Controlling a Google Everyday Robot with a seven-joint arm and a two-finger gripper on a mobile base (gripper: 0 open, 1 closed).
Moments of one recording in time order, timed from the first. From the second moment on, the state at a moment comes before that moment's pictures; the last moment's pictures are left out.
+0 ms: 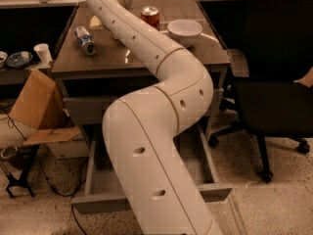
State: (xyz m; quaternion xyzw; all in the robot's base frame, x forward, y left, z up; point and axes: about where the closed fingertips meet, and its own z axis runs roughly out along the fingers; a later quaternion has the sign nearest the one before) arm 0.936 0.140 0.850 -0.91 0.04 -0.39 0.09
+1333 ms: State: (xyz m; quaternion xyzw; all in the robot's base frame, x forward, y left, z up) arm 0.936 0.123 0.846 -0.92 0.06 -0.39 0.04
